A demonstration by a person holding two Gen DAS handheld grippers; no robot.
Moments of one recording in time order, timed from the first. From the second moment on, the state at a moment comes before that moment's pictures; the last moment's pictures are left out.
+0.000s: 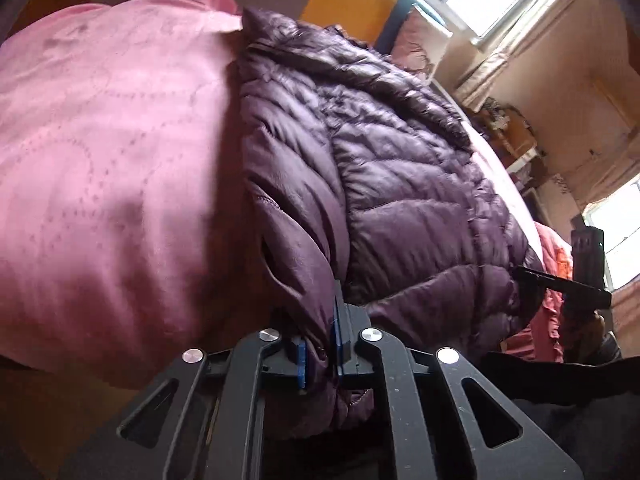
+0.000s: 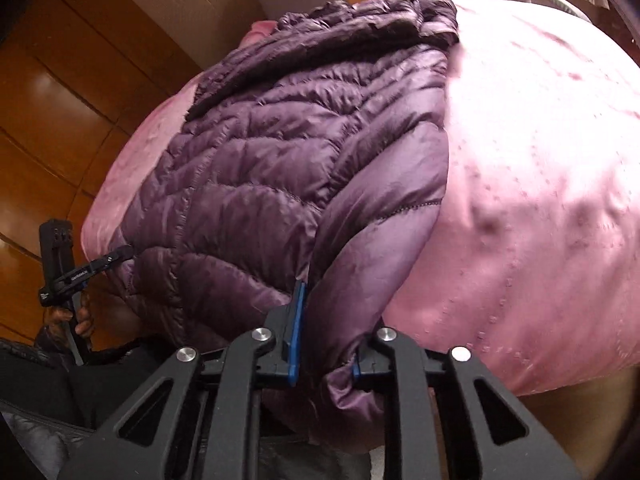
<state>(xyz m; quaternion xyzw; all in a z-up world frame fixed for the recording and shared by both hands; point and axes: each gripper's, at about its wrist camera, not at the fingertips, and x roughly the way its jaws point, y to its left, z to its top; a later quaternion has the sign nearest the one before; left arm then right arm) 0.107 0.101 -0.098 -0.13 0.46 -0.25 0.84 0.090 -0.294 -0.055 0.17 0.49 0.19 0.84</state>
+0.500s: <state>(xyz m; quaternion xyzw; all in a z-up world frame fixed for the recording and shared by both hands) 0.220 0.104 0.002 -0.23 0.37 -0.33 0.84 0.184 -0.341 0.048 0.26 0.35 0.19 0.88</state>
